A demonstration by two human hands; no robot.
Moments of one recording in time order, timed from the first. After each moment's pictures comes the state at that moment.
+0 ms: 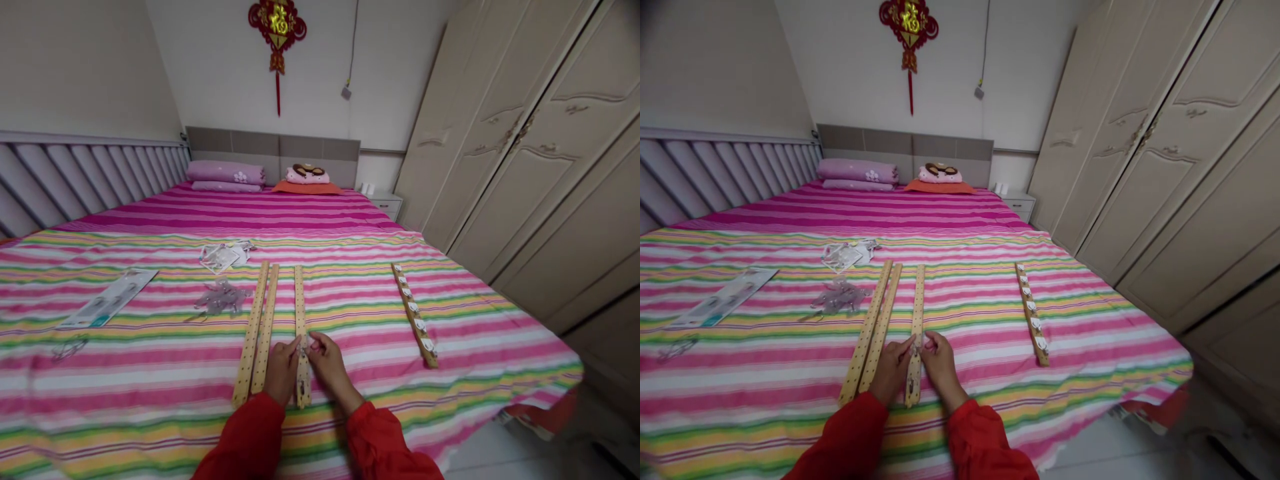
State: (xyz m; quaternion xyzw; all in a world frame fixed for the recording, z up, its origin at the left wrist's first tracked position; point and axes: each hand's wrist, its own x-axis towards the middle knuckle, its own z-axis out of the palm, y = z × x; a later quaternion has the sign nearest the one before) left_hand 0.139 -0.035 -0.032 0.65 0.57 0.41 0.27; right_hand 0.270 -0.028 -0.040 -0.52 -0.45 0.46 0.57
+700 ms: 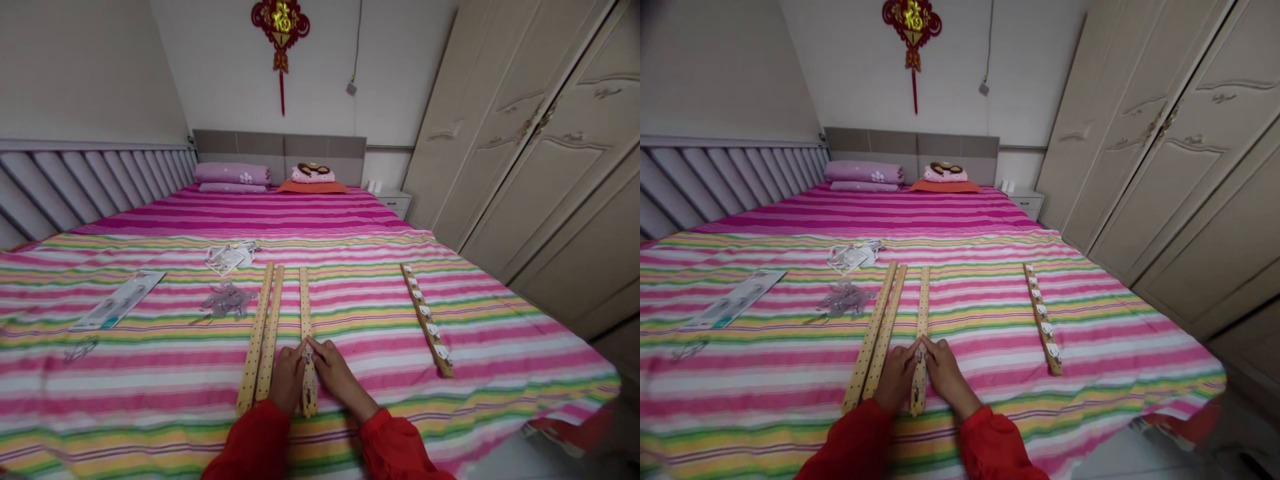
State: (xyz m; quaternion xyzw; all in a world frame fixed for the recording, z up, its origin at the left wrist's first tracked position) left_hand 0.141 -0.038 -0.038 0.67 0.57 0.37 0.30; right_hand 0.279 -0.030 -0.033 -0.50 -0.66 0.38 0.40
